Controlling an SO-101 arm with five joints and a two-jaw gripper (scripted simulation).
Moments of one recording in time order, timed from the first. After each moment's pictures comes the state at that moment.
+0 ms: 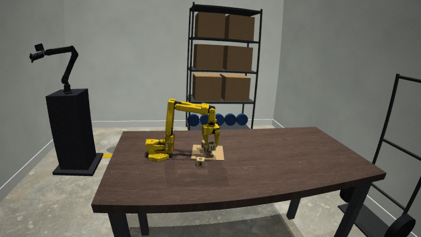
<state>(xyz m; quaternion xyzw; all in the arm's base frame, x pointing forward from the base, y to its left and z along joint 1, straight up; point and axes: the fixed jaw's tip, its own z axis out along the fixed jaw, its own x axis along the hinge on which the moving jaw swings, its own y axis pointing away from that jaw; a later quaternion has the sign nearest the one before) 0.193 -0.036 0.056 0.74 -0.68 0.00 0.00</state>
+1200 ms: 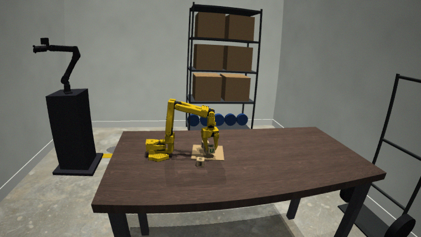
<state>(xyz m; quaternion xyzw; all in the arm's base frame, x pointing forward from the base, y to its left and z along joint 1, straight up) 0.190 -0.036 0.042 0.74 -0.68 0.00 0.00</state>
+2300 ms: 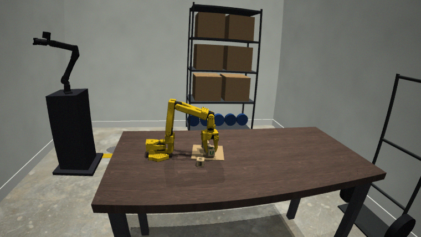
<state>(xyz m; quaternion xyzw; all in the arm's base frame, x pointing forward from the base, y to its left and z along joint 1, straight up) 0.190 -0.036 0.032 0.74 -0.68 0.00 0.00</state>
